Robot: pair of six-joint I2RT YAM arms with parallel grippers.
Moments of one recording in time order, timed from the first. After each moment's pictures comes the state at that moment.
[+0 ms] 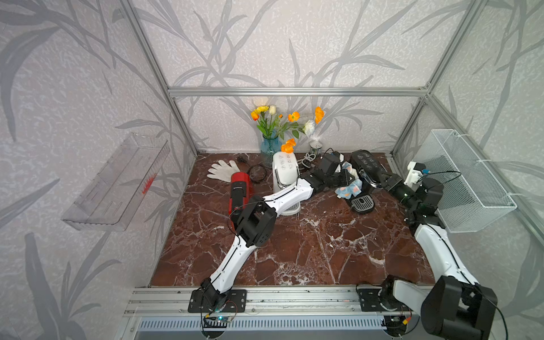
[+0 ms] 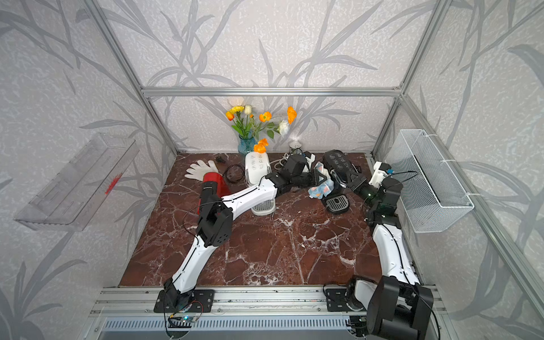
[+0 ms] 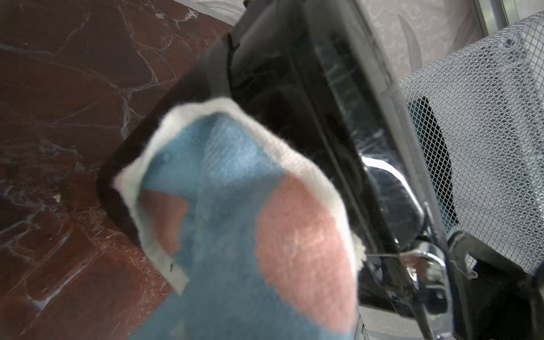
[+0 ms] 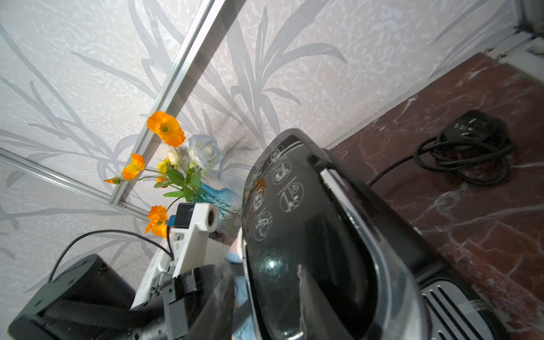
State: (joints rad) left arm -0.81 2.36 2.09 -0.18 0.30 -0.82; right arm -0.28 1.12 0.71 0.20 -0.65 0.74
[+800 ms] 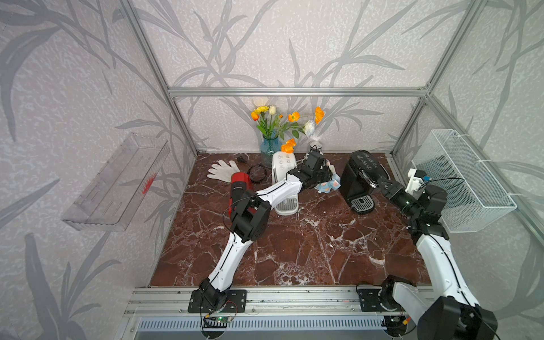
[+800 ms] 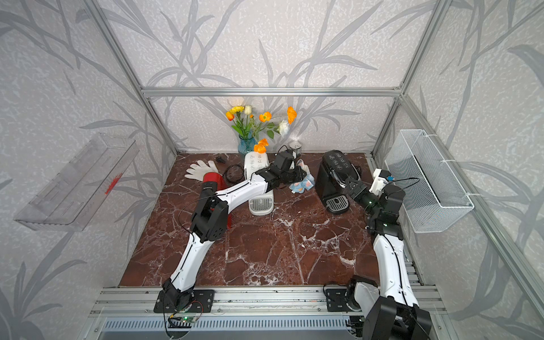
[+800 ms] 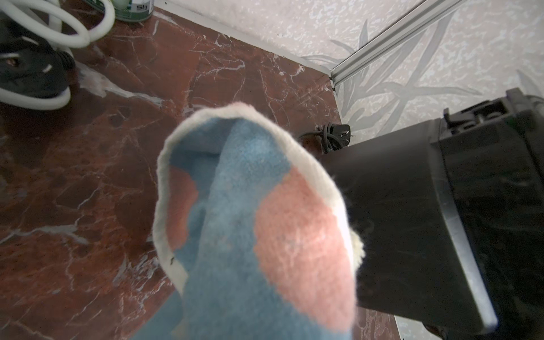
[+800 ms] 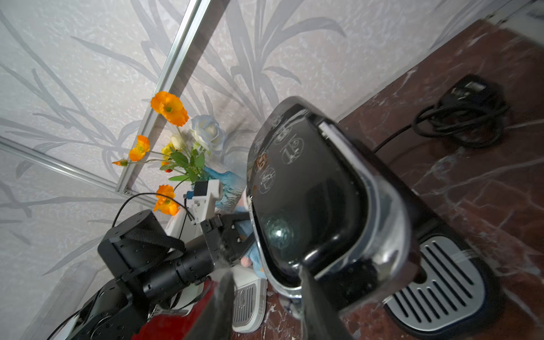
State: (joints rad) left arm -0.70 2.33 1.98 -0.23 0.16 -0.75; right arm -0.33 0.98 0.68 0.03 -0.64 0.71
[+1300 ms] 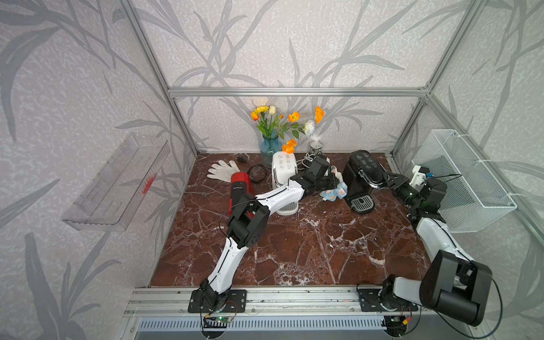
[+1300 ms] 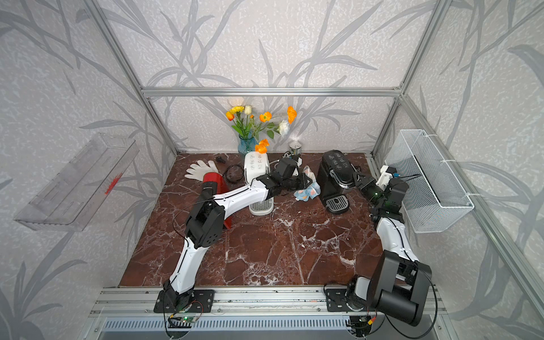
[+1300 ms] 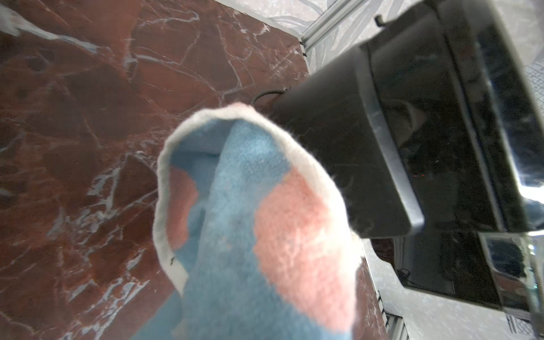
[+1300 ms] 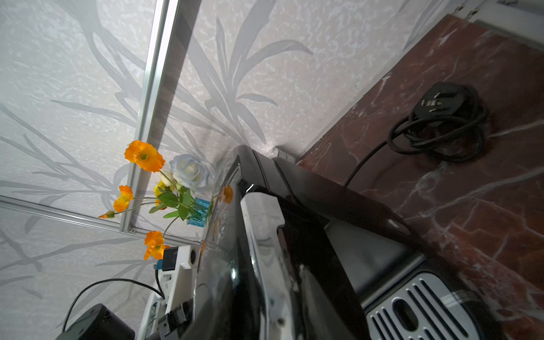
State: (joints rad) left arm -0.77 2.23 1.85 -0.16 0.22 -0.76; right arm -0.39 1.30 0.72 0.34 -0.75 0.90
